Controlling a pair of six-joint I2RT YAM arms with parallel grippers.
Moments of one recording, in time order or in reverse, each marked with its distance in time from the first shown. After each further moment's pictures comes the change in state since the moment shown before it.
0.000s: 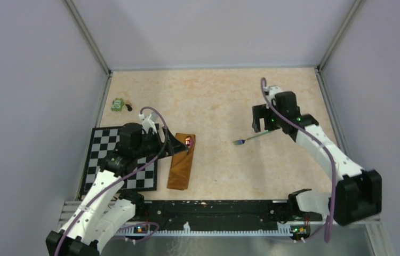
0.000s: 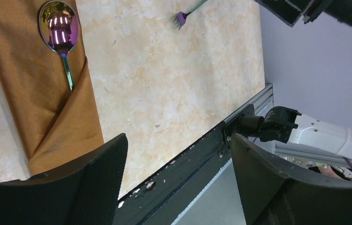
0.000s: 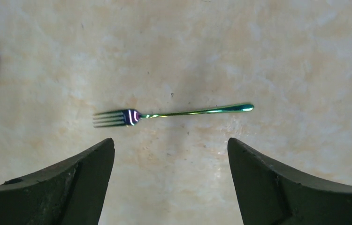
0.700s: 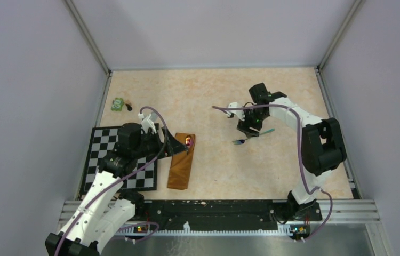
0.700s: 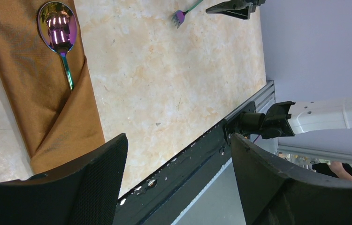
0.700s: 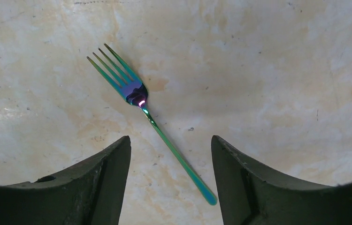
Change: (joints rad) left arm 0.002 -0.014 0.012 -0.021 0.011 0.023; right arm 0.089 0.634 0.451 -0.431 -0.313 -1.231
